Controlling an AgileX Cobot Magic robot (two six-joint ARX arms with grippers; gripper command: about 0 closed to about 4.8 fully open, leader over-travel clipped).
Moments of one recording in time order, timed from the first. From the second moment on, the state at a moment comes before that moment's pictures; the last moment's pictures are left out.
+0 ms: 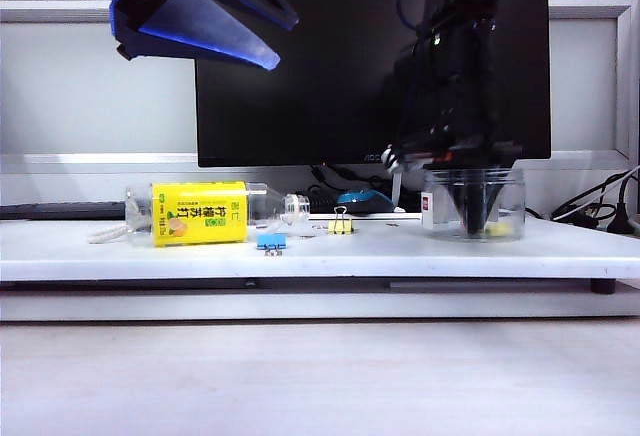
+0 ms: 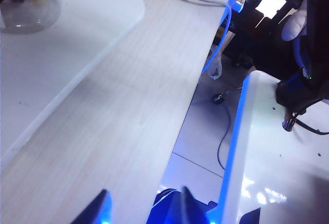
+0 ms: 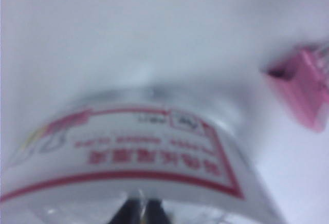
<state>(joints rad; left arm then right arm) -0.66 1.17 0.87 -0.37 0.63 0.09 0.34 2.29 2.14 -1.38 0.07 -0.22</state>
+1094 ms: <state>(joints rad) -0.66 1.17 0.87 -0.37 0.63 0.09 0.34 2.15 2.11 -1.39 -0.03 -0.16</state>
